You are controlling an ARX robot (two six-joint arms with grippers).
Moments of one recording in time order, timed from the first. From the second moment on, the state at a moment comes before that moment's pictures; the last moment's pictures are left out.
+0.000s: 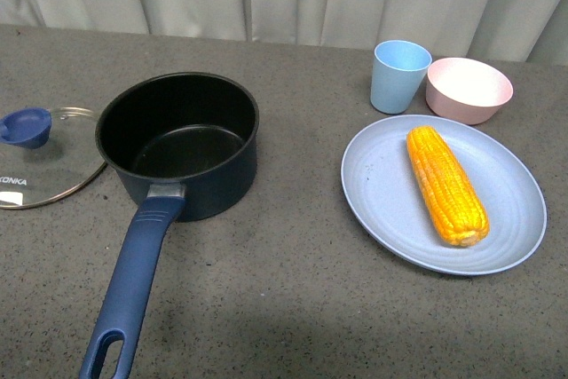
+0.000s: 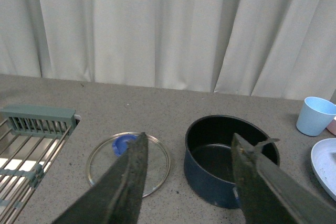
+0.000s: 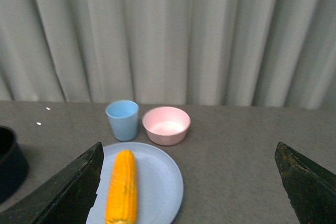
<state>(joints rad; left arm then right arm) 0.00 0.01 0.02 0.00 0.00 -0.01 0.01 0.02 0.02 -0.04 0.04 -0.02</state>
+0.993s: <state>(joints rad) 0.00 0.00 0.02 0.00 0.00 0.00 0.14 1.78 0.69 0.26 -0.01 0.11</state>
